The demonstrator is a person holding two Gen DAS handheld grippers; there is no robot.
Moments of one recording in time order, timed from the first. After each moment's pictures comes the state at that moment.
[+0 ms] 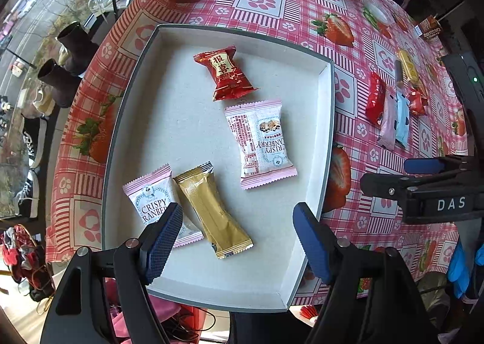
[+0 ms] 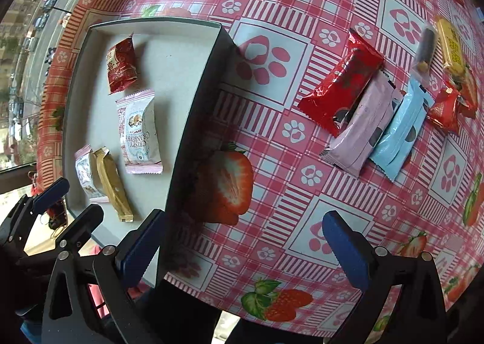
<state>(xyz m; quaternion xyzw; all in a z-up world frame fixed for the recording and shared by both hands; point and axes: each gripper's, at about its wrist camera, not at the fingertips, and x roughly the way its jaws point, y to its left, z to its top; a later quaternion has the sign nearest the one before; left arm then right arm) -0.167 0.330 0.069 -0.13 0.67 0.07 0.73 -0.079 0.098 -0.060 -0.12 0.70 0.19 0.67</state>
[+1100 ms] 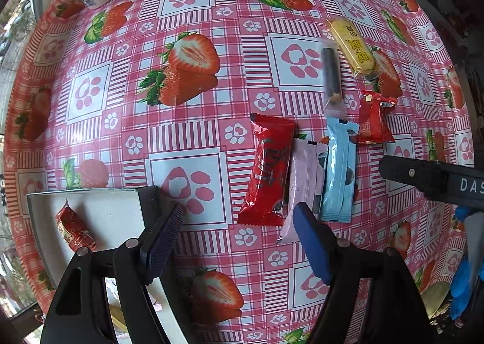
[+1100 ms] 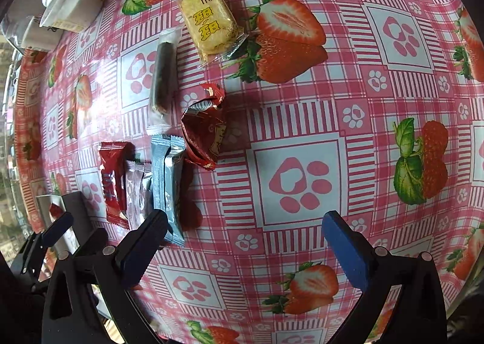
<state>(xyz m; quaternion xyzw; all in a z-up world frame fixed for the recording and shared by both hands) 0.004 0.186 0.037 0.00 0.69 -0.02 0.73 0.023 -0.133 -0.045 0.09 0.68 0.05 0.72</state>
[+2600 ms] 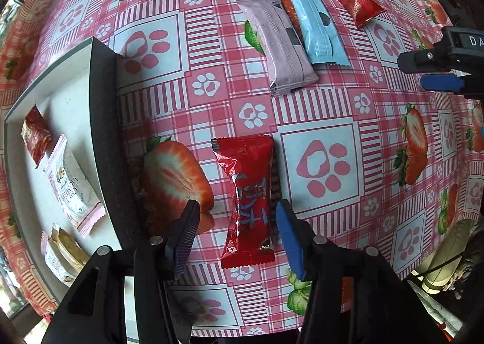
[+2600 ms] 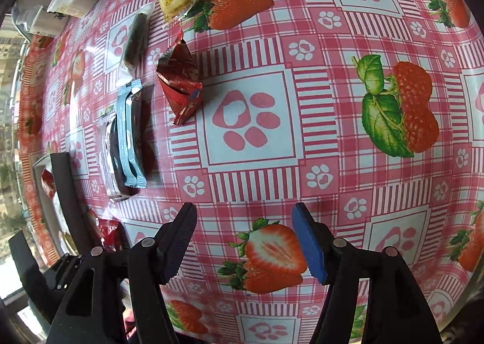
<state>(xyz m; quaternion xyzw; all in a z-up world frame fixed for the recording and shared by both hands) -0.118 0.151 0.005 0.02 0.72 -0.04 0.69 -0.020 -0.155 -0.037 0.10 0.68 0.07 0.73</state>
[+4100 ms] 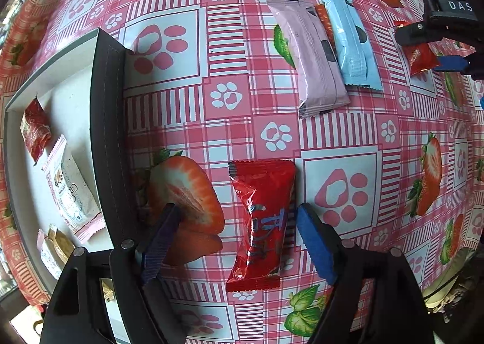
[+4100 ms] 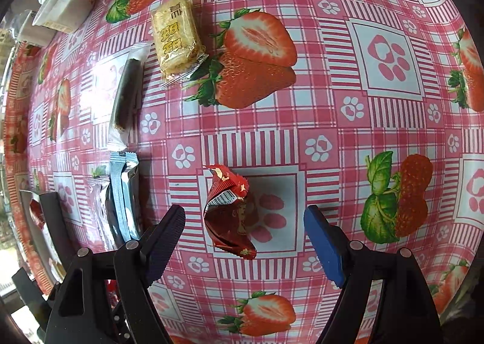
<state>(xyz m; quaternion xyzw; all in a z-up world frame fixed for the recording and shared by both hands) -0.092 0.148 -0.045 0.01 0.73 -0.01 0.68 0.041 -0.116 -0.046 0.03 0.68 0.05 0.73</state>
